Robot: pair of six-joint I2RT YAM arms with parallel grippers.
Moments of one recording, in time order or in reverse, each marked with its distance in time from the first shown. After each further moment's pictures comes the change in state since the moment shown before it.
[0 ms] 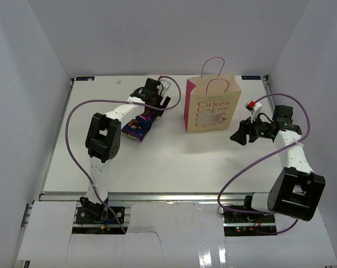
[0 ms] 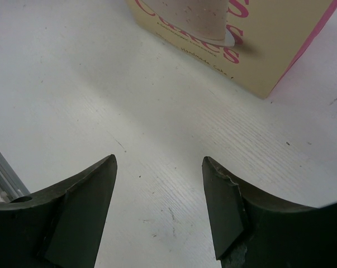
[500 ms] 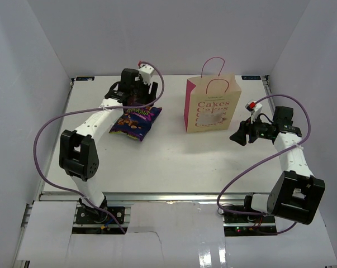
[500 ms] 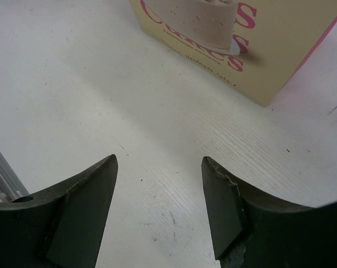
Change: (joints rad) left arm 0.058 -0.385 -0.186 0.087 0.252 -0.151; right arm 0.000 -0.040 -0.023 0.024 -0.022 -0.001
